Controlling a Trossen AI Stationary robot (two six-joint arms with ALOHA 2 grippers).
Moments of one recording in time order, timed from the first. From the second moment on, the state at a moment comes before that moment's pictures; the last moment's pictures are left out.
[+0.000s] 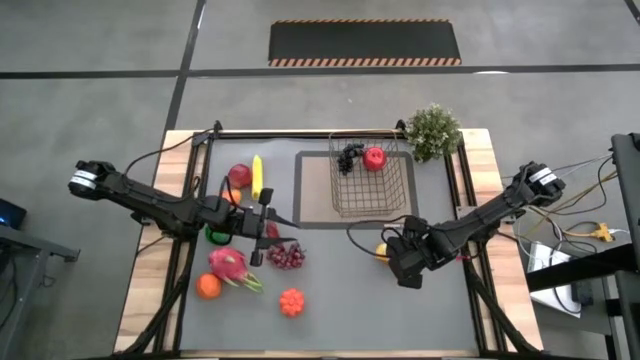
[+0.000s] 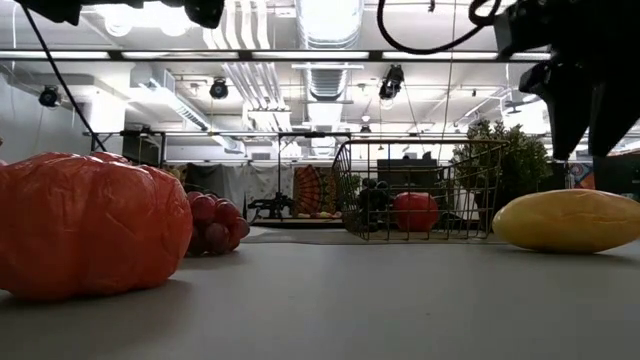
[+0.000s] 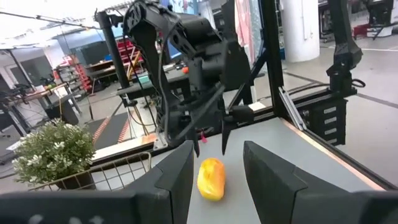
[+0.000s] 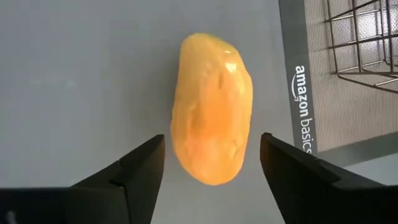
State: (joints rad) left arm -0.24 1.05 0.57 0.51 -0.10 0.24; right arm 0.49 1.47 1.02 -1.00 0.19 0.64
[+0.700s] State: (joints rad) left arm -0.24 1.04 0.57 0.52 -0.11 0.25; right arm 0.48 1.47 0.81 -0.71 0.24 0.69
